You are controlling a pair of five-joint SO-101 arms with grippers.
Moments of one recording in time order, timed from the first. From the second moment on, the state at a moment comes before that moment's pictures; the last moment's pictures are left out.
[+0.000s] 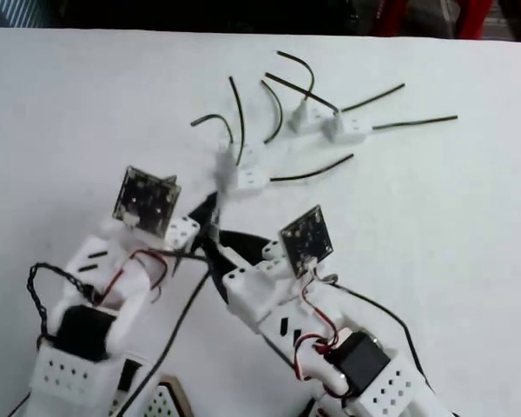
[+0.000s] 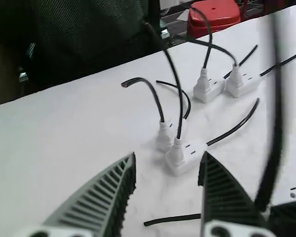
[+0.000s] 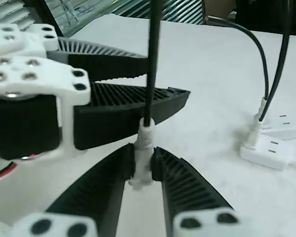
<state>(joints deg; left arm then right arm) 13.1 -76.5 63.3 47.8 -9.6 -48.4 -82.5 73.8 35.8 -13.0</state>
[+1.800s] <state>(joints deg) 29.9 -2.4 23.4 60.9 -30.5 9.5 -82.5 73.8 24.3 -12.6</state>
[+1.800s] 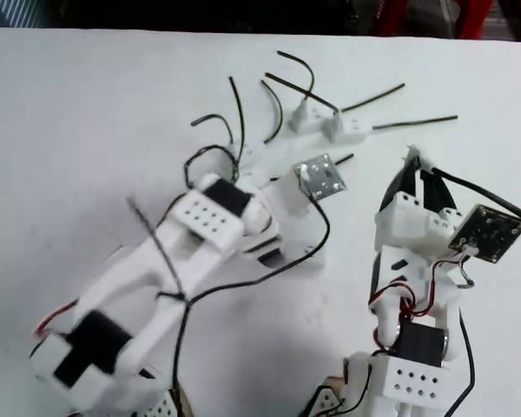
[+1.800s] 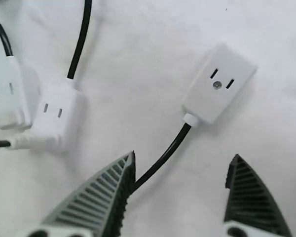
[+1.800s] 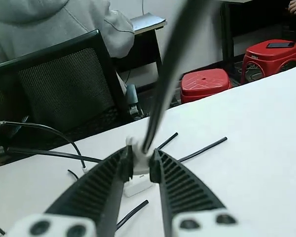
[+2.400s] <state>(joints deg) 35.9 18.4 12.3 55.9 -32.0 9.8 -82.5 73.8 24.3 -12.6</state>
